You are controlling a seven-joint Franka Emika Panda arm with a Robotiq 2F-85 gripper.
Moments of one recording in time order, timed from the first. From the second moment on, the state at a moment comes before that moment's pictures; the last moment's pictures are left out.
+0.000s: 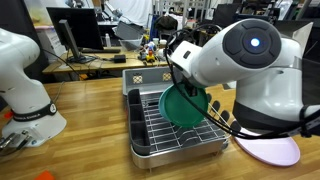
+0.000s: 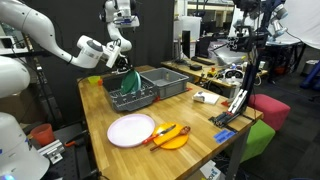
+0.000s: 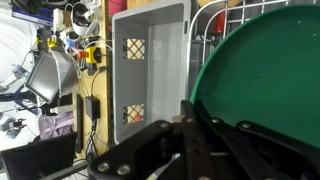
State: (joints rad) arm -1.31 -0.82 1.90 -2.18 -0.32 3.05 -0.29
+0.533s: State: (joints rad) arm -1.31 -0.82 1.90 -2.18 -0.32 3.05 -0.29
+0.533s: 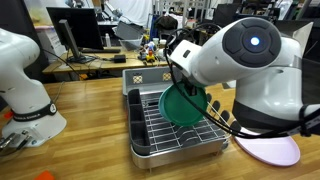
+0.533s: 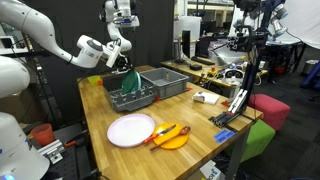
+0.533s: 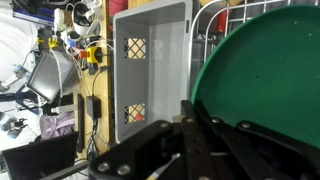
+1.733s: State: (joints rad) arm -1.30 -0.82 1.89 -2.18 -0.32 3.05 -0.27
